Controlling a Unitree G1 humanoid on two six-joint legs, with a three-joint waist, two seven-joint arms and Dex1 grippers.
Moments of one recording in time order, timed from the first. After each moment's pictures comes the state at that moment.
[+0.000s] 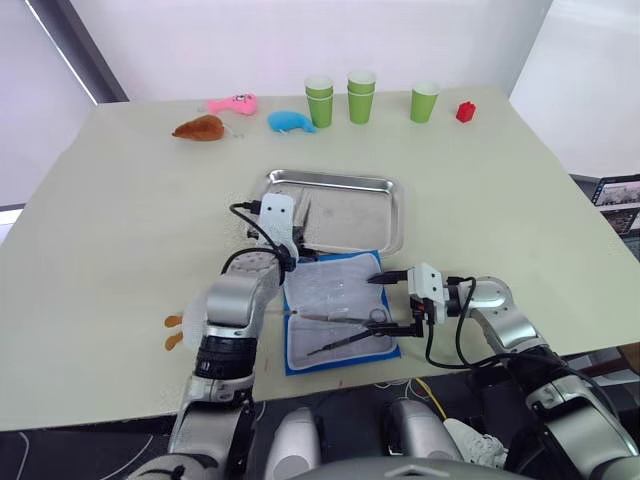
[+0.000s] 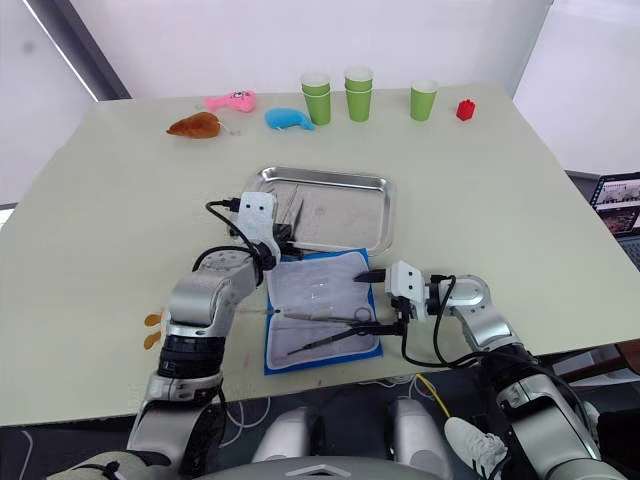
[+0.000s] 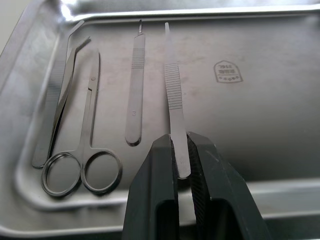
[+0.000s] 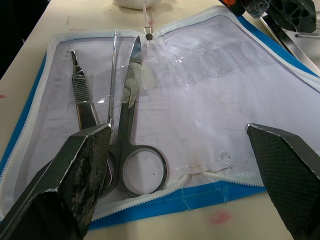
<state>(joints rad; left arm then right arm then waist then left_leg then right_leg) -0.50 0.20 0.02 -0.04 -0.13 0.91 -0.05 -0.40 -0.37 0.34 0.41 0.19 -0.22 1.19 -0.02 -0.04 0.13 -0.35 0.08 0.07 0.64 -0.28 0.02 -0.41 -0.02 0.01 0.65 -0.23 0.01</state>
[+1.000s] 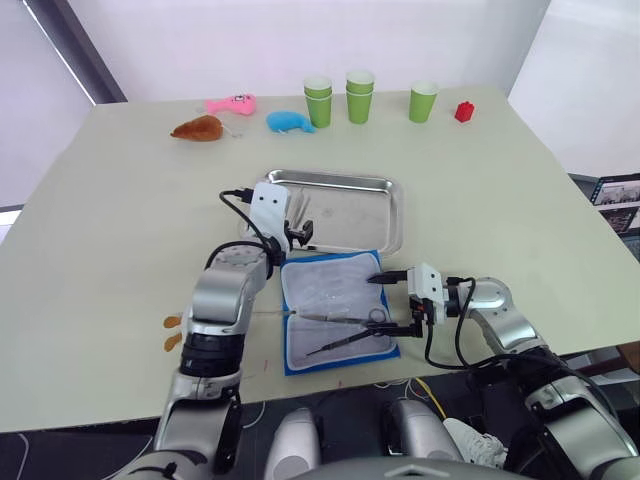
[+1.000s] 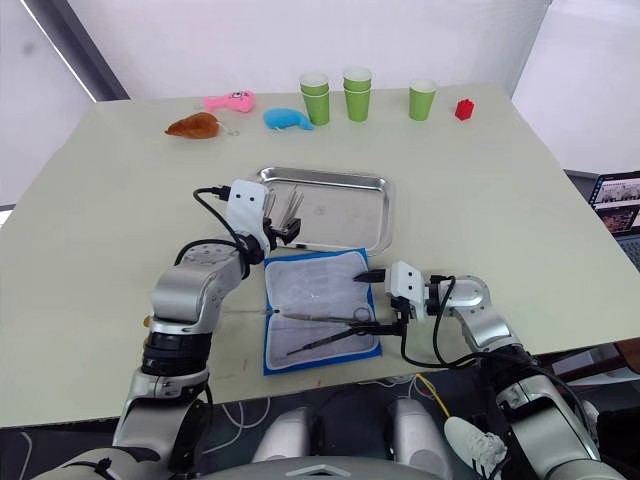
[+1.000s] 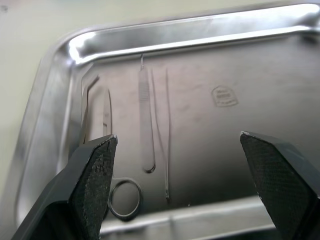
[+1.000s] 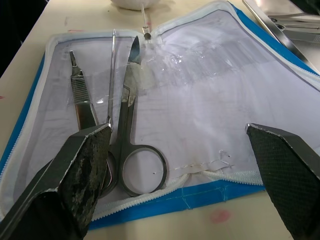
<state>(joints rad) -0.44 0.33 0.02 -0.19 -0.15 0.85 -0.24 -0.40 -0.37 0.34 0.41 0.19 -0.22 1.19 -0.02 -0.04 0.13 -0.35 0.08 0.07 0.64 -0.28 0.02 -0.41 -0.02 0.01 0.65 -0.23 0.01</state>
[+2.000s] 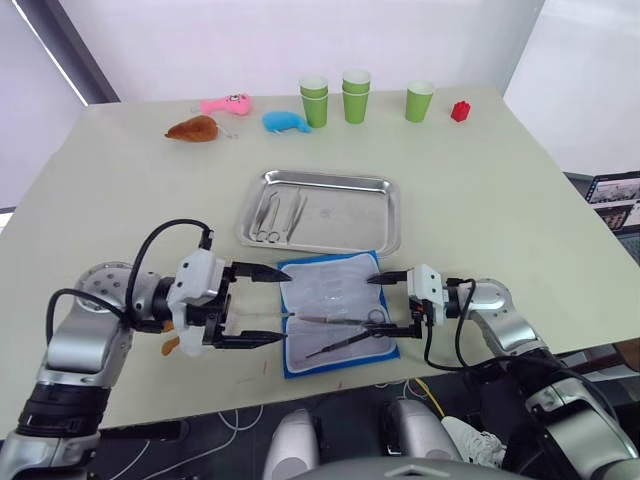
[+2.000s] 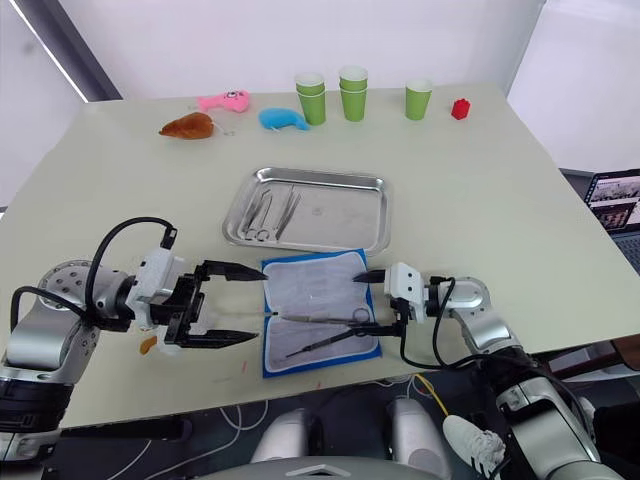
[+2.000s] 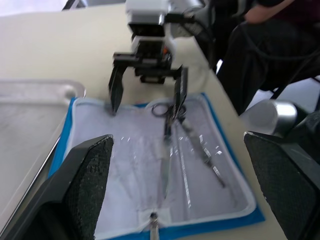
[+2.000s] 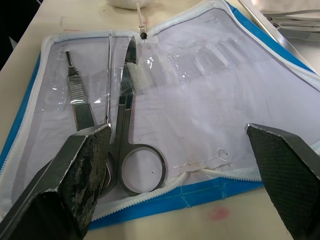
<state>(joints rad) -0.13 0.86 0.11 -0.14 -0.54 0.11 -1.53 -0.38 -0.37 0.34 0.39 0.18 -0.22 1.18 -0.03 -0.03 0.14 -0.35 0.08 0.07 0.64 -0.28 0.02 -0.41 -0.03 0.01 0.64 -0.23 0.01</state>
